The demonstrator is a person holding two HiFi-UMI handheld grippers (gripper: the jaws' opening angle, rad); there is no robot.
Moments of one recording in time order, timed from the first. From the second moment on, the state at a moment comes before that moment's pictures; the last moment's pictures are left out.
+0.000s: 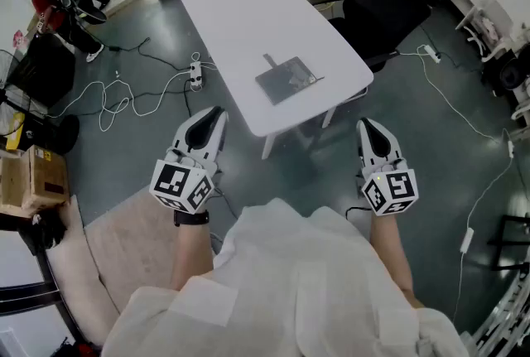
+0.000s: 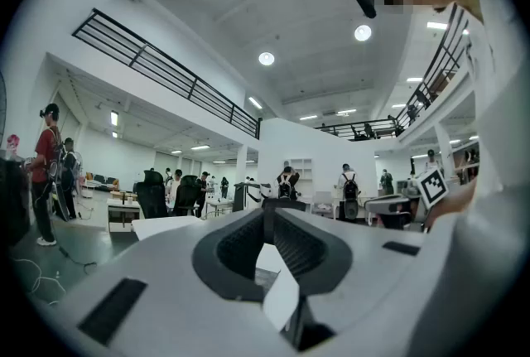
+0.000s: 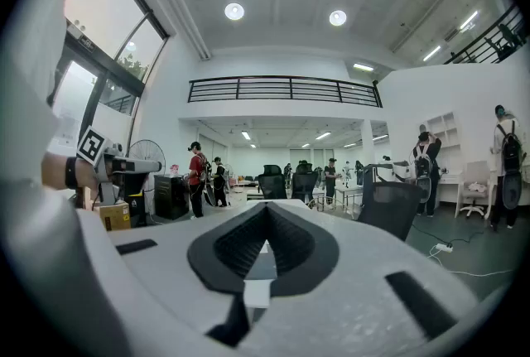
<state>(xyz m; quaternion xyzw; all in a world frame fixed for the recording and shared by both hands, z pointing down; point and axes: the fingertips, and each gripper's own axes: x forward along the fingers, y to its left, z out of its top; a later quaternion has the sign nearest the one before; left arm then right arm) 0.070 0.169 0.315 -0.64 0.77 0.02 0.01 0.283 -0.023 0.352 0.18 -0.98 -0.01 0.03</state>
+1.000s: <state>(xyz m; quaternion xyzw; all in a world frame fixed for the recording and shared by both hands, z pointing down) 0.079 0.151 0.325 -0.66 0.75 0.02 0.01 0.285 -0.029 0.346 0.18 -0.98 0.01 -0.01</state>
